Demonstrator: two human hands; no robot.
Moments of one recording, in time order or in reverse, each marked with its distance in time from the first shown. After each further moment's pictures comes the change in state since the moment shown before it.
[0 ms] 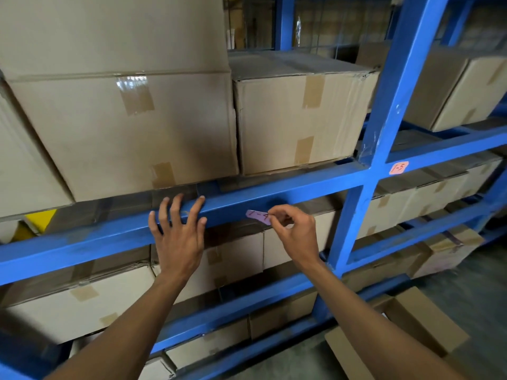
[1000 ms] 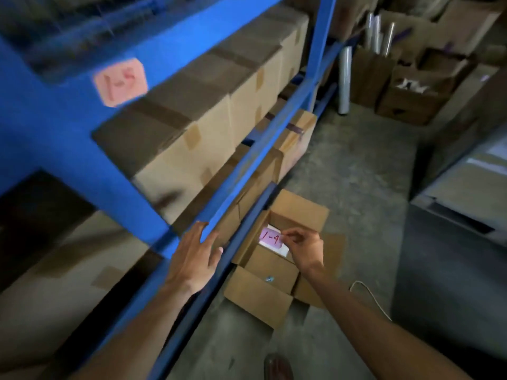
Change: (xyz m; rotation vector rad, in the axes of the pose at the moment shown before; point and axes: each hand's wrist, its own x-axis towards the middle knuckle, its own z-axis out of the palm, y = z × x) left_hand -0.089 0.447 0.311 -0.445 -0.902 0.769; right_hand -0.149 0.404 -0.296 -0.235 0.504 1.113
